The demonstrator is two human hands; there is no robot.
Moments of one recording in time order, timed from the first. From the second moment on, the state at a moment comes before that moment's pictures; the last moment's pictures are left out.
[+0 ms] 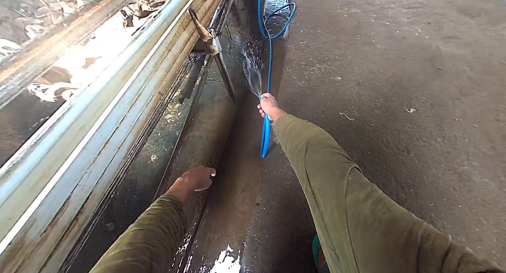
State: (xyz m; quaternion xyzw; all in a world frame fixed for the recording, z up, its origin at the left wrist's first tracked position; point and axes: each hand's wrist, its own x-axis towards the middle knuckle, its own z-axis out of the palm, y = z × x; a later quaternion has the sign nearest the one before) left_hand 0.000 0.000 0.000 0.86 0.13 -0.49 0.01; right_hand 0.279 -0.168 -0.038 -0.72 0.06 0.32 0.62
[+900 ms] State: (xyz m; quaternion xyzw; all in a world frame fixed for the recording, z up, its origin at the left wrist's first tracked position) left_hand 0.004 0.001 -0.002 0.86 0.13 -0.49 0.01; right_hand 0.286 -0.171 -0.043 -0.73 0.11 0.29 0.61
